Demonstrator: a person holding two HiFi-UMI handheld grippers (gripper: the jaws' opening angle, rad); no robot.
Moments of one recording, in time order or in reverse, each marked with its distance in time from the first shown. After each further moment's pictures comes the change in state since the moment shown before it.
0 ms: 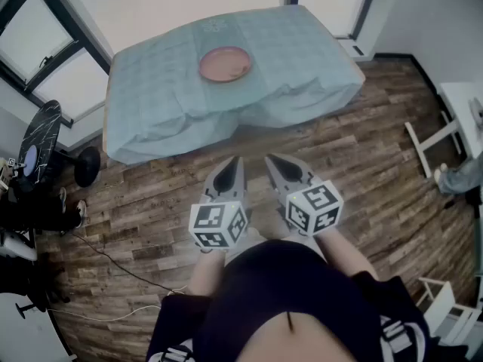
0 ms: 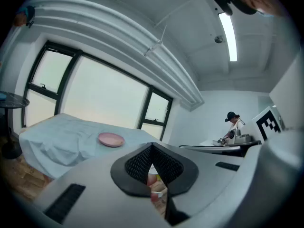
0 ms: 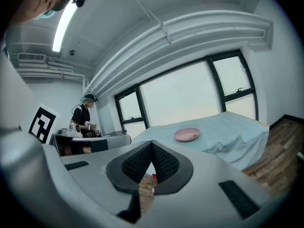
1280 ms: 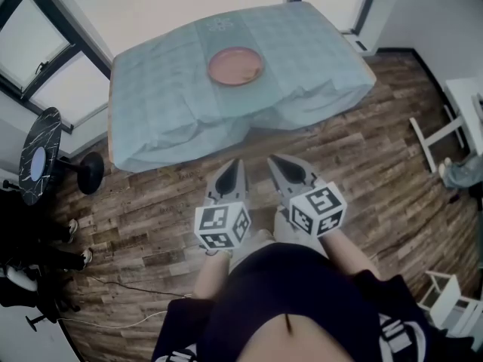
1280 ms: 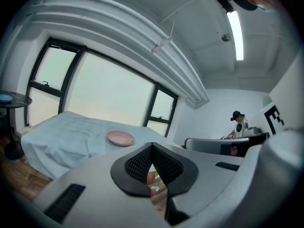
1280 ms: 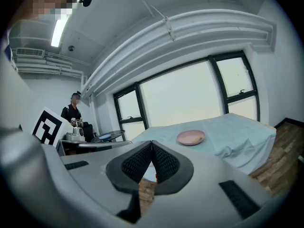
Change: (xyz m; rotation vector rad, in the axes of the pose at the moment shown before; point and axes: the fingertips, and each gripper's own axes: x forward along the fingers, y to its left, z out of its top) left arm 0.017 0.084 0.006 -0.016 0.039 0.031; right arm 0.071 0.021 0.013 -0.027 -0.004 -0.020
